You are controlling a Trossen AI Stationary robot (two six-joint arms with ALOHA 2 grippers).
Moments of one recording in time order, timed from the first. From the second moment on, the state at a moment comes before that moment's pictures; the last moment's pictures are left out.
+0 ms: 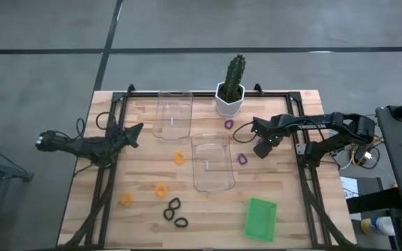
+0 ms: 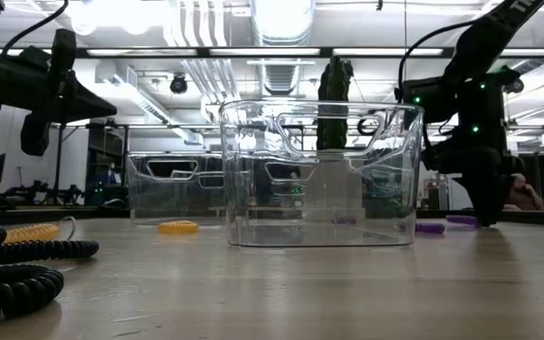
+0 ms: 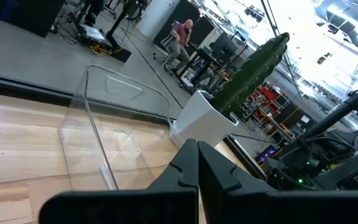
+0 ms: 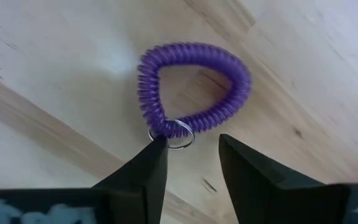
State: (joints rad) left arm -0.24 0.06 0.06 -0.12 -1.02 -0.76; right arm -0.39 1.38 0.62 -0.80 0.04 0.49
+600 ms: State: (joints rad) left arm -0.24 0.06 0.06 -0.12 -1.03 -0.76; right arm -0.39 1.29 0.62 -0.78 -0.01 0.52
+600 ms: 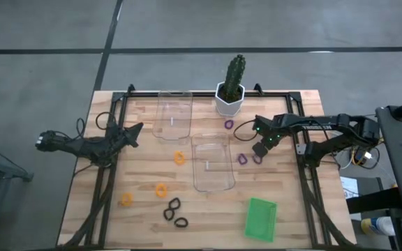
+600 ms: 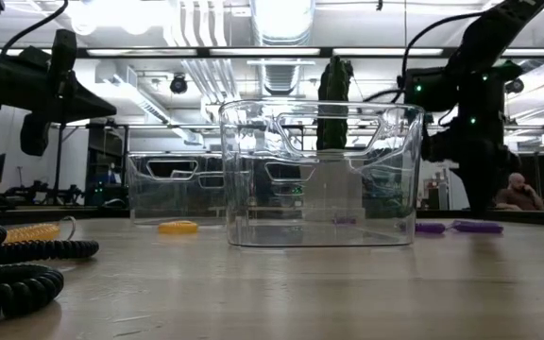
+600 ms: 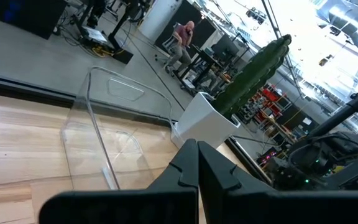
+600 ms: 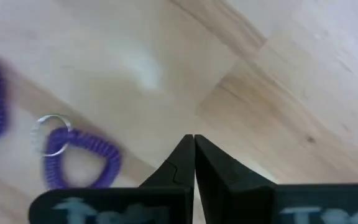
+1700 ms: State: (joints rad) left arm -0.24 0.06 0.06 -0.12 -1.04 -0.76; right arm -0.30 1.43 0.62 -0.72 -0.17 0.68
